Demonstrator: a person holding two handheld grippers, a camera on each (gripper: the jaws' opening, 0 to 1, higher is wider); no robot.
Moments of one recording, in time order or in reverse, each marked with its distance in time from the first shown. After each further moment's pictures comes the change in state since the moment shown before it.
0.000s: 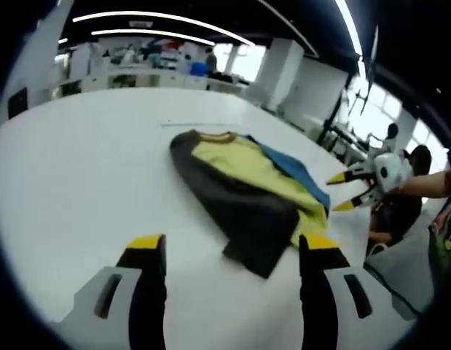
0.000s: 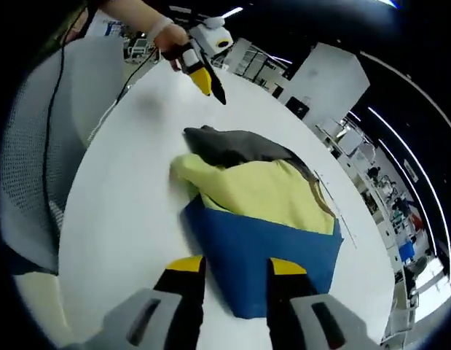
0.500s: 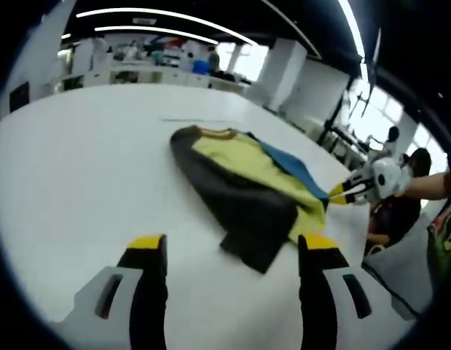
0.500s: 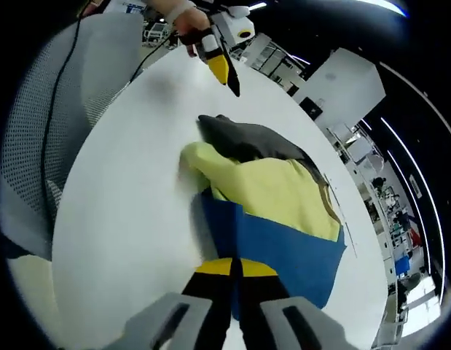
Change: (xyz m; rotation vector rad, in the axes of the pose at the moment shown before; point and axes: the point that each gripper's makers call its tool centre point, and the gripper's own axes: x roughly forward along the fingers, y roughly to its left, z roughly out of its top) left arm -0.001 -0.002 -0.009 -0.023 0.005 0.000; right arm 0.004 0.002 -0.001 -0.037 0.031 0.020
